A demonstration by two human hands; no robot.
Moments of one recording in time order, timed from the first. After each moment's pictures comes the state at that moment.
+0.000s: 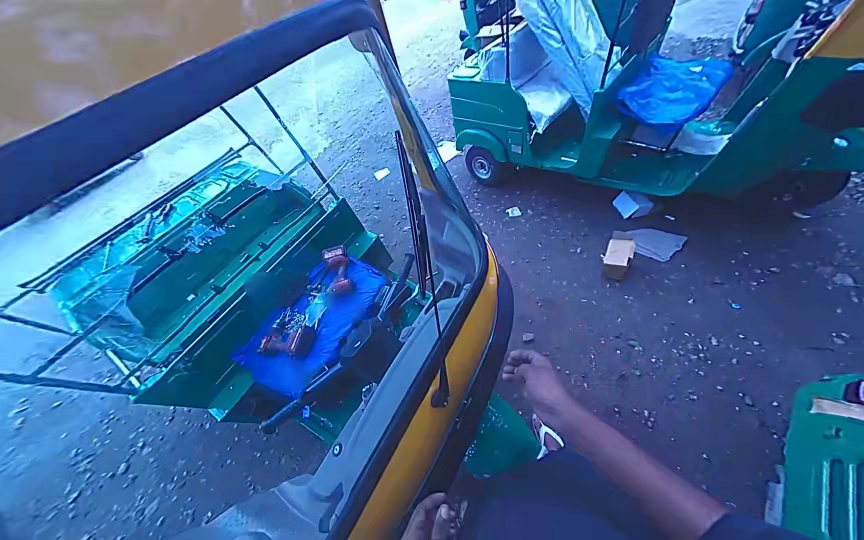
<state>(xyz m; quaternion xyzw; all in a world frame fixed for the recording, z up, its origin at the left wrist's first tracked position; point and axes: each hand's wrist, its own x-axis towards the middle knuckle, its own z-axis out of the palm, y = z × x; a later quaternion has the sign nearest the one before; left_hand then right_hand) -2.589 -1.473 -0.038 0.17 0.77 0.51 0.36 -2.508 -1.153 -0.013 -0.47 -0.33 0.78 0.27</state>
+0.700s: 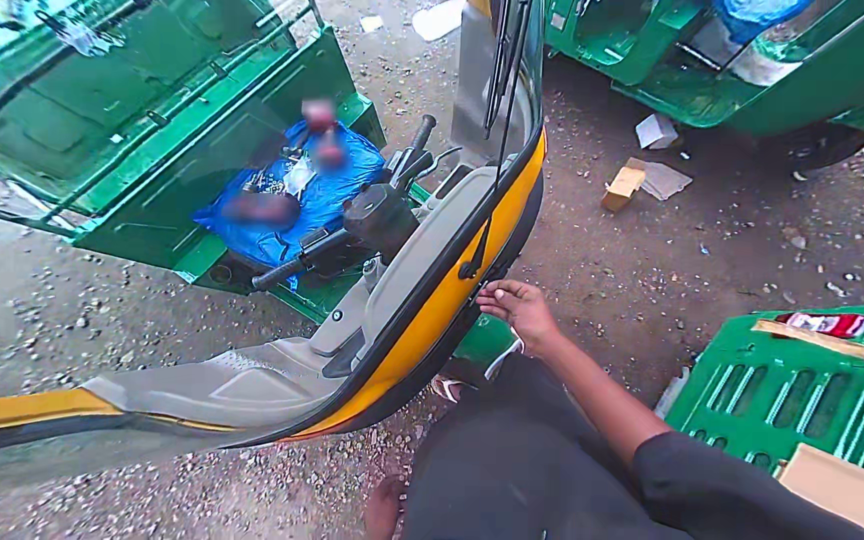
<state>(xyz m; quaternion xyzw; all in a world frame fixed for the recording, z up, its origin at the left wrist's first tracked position) -2.573 -1.750 -0.205 -0.12 0.81 0.27 0.50 -2.533 -1.269 -0.061 -0.39 -0.41 0.80 0.21</state>
